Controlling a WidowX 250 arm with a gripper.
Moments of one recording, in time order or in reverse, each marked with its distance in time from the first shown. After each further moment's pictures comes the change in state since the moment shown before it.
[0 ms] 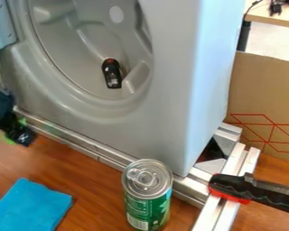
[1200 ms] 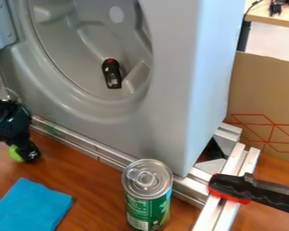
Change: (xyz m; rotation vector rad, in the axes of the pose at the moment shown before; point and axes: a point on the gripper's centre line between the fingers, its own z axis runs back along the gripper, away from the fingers) arm -0.022 0.009 -0.051 0.032 0.297 0.026
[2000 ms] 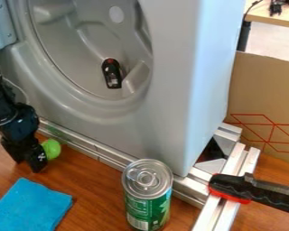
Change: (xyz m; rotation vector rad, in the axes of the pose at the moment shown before) arm -0.003 -0.019 0.004 -0.053 0.140 0.140
